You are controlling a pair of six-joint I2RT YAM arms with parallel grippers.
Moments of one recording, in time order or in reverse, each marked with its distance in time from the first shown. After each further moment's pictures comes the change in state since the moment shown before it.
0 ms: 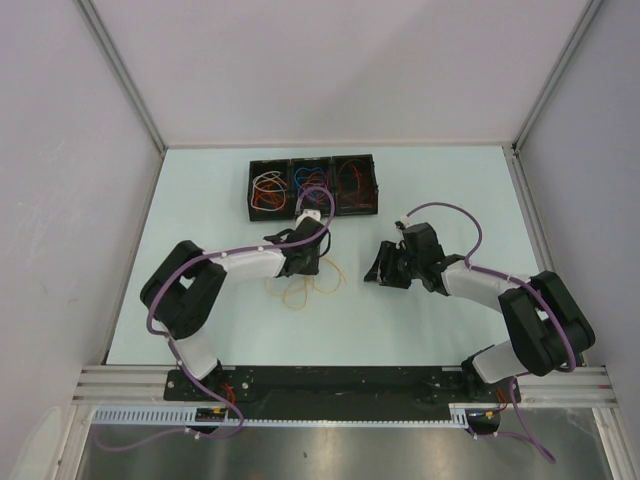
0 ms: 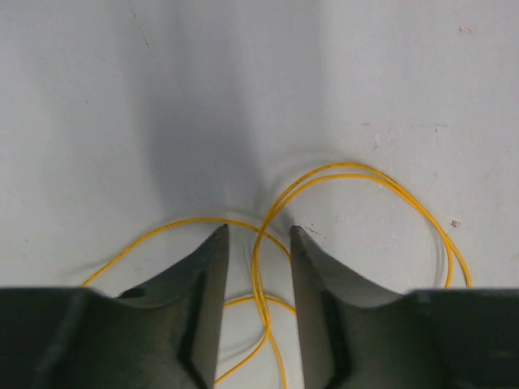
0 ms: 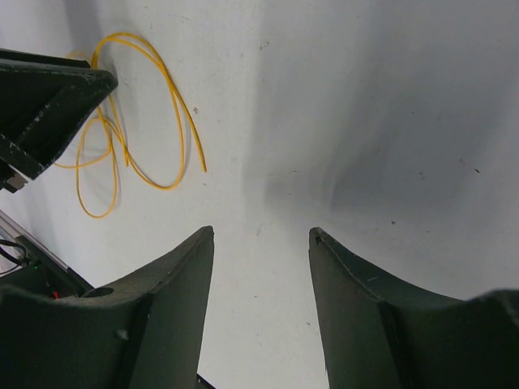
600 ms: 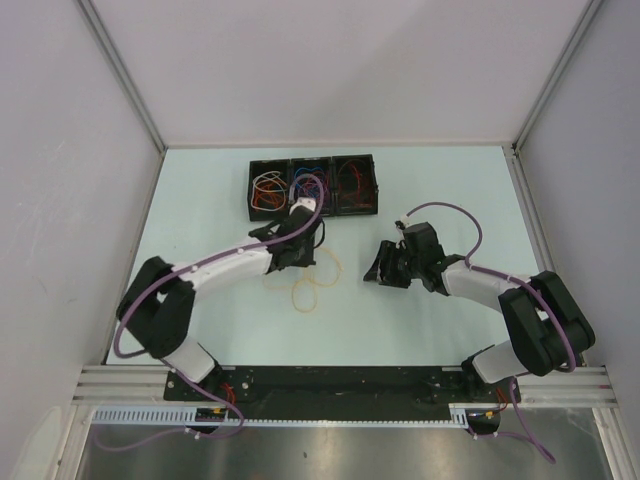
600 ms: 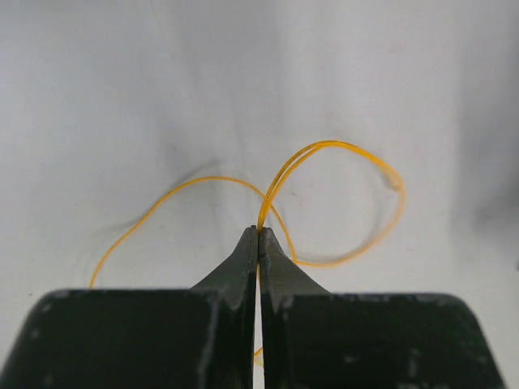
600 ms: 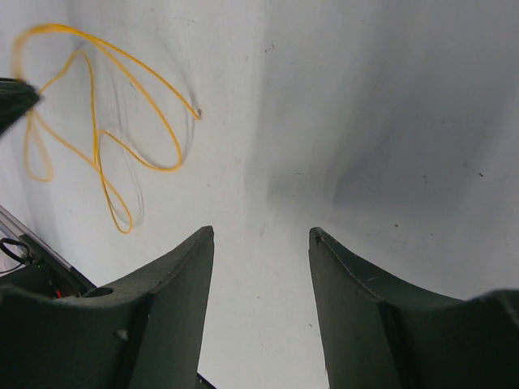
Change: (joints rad) left arm 0.000 -0.106 0.033 -0.128 0.015 -0.011; right arm -0.002 0.000 -0.001 0.010 -0.010 0.000
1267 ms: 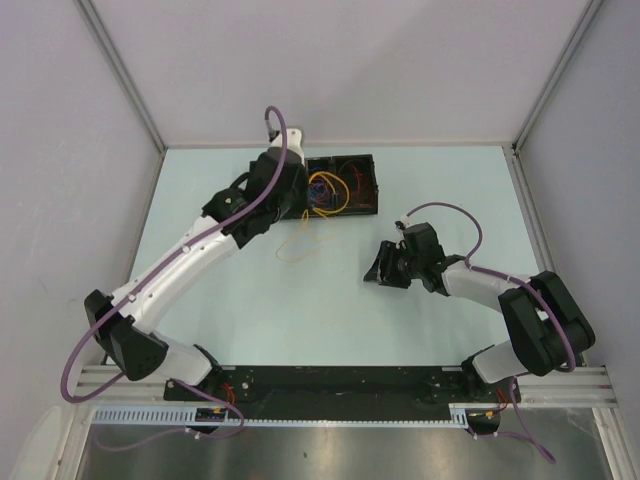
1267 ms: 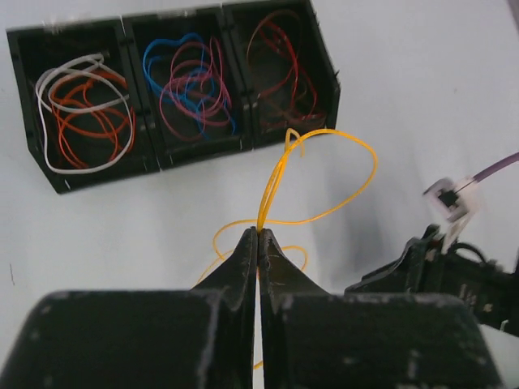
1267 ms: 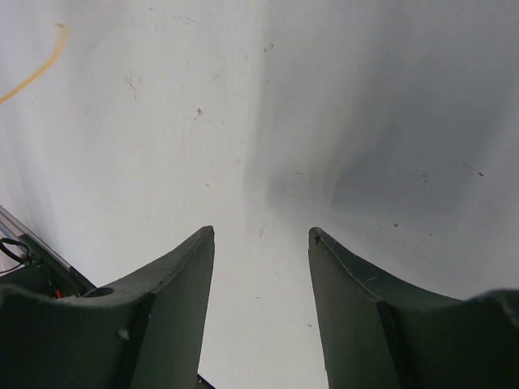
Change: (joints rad) left arm 0.001 -0.219 0.460 -0.240 -0.050 0.094; right arm 0.000 0.000 -0.003 0.005 0.000 0.000
